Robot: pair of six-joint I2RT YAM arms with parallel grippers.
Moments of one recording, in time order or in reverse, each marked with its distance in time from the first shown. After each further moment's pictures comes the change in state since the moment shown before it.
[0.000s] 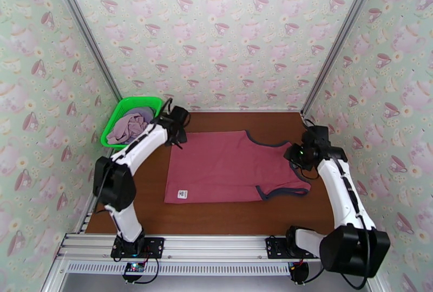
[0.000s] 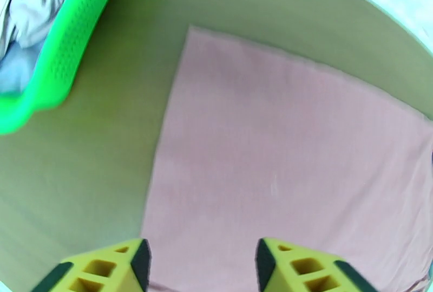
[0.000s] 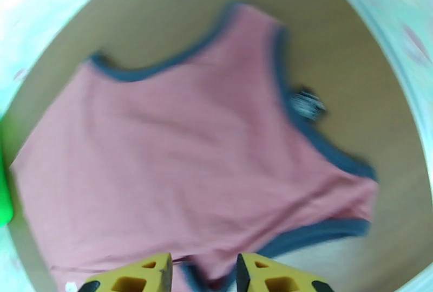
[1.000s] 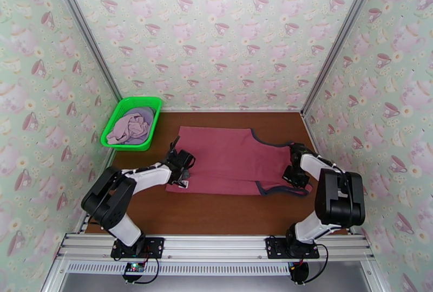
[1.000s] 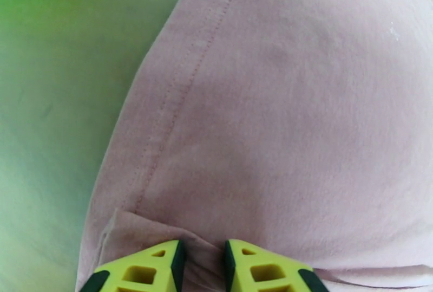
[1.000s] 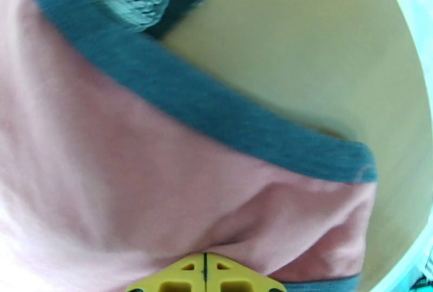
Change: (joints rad) left arm -0.261 -0.274 -0.919 0.572 -0.094 -0.288; right arm -0.090 0.313 -0.310 0.135 0.410 0.116
